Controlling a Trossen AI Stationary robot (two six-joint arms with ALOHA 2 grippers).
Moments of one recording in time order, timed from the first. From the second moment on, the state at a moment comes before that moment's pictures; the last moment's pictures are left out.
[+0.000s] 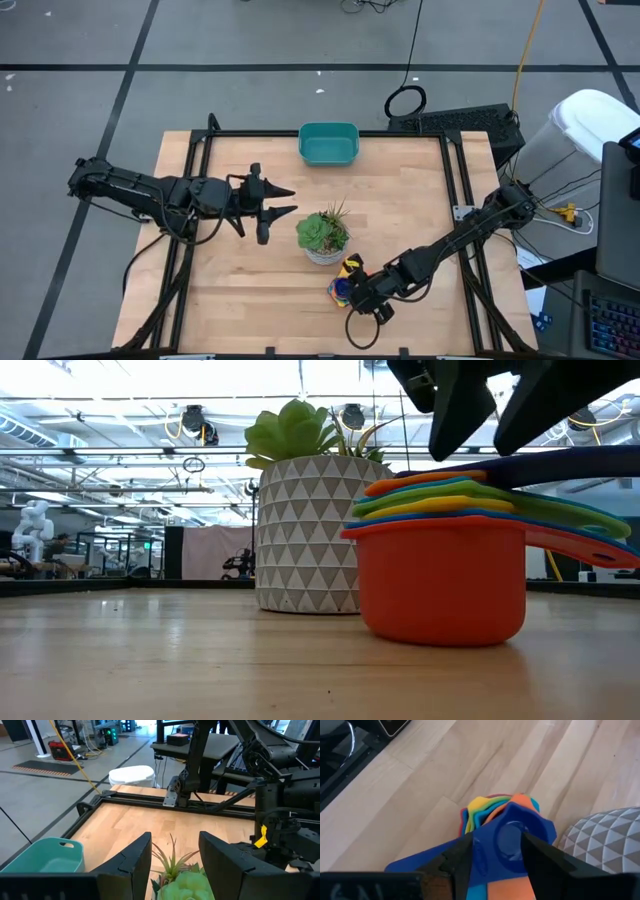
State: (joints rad) left arm -0.23 1.11 1.02 -0.15 -0.38 -0.11; right arm 0.53 1.72 1.20 -0.45 0.13 -0.11
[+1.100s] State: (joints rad) left arm -0.28 1.11 1.02 -0.16 -0.42 -0.14; right arm 0.72 1.78 1.20 -0.27 0.23 0.43
